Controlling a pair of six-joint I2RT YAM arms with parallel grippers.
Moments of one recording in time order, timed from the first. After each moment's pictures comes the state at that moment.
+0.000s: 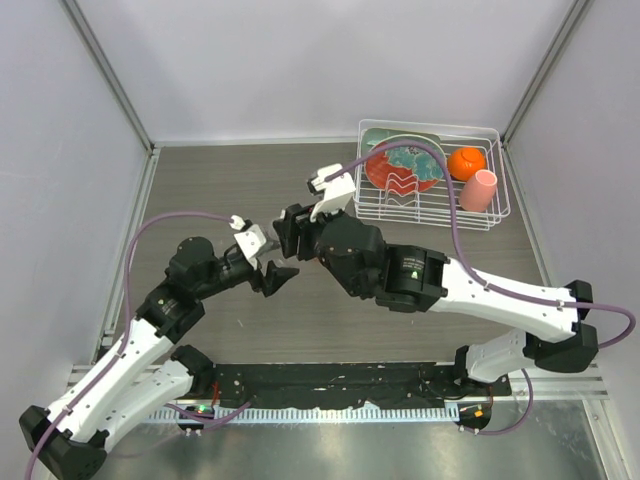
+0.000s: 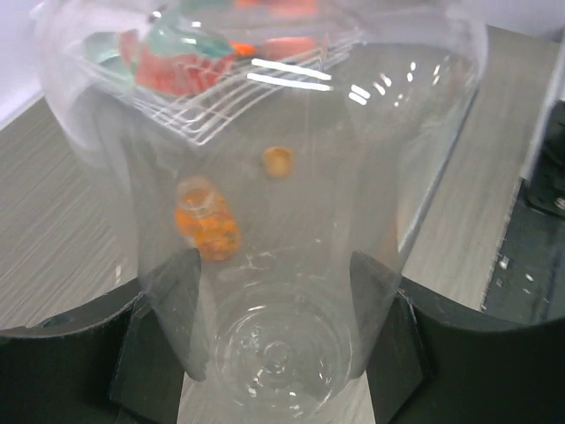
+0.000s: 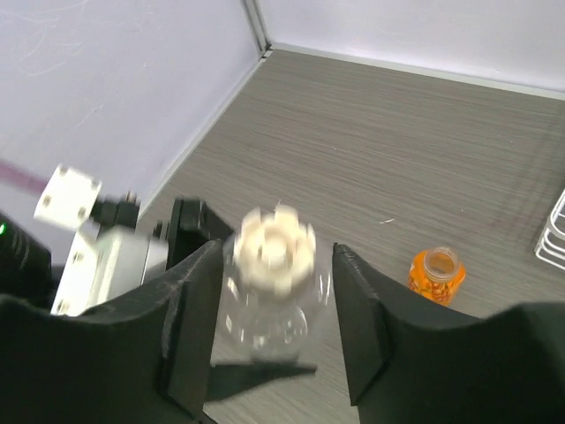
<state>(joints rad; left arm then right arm) -0.60 0.70 0.68 -0.16 0.45 0.13 1.32 1.40 1.55 -0.34 0.74 0.39</state>
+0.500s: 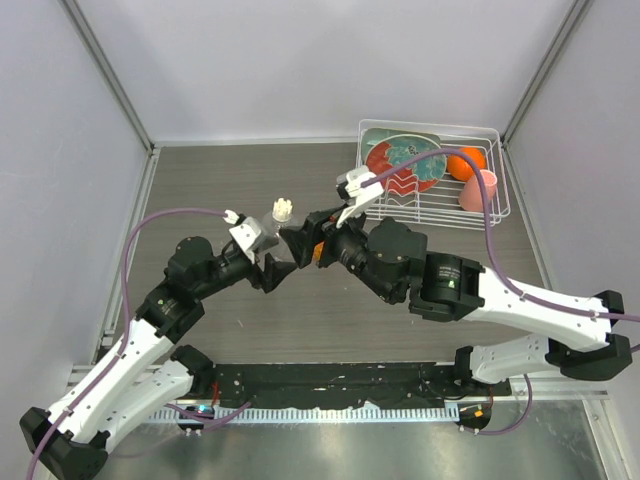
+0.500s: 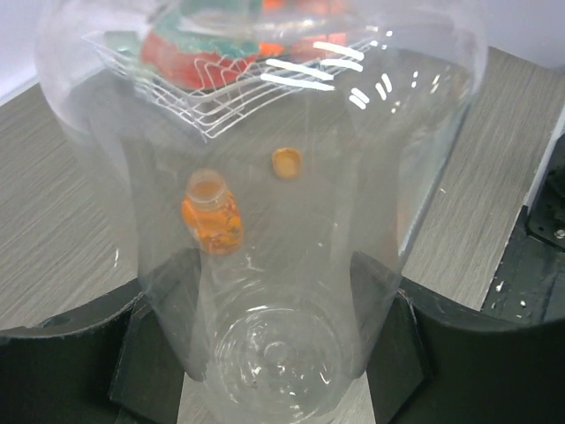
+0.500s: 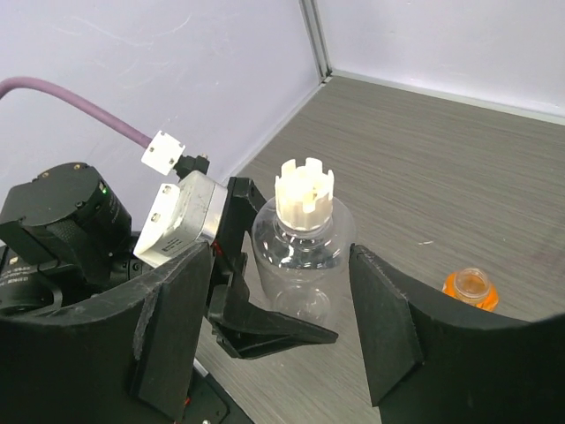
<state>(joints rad) -0.59 0.70 0.68 -0.15 0.36 0.04 1.33 1.22 1.43 -0.23 0.61 0.34</state>
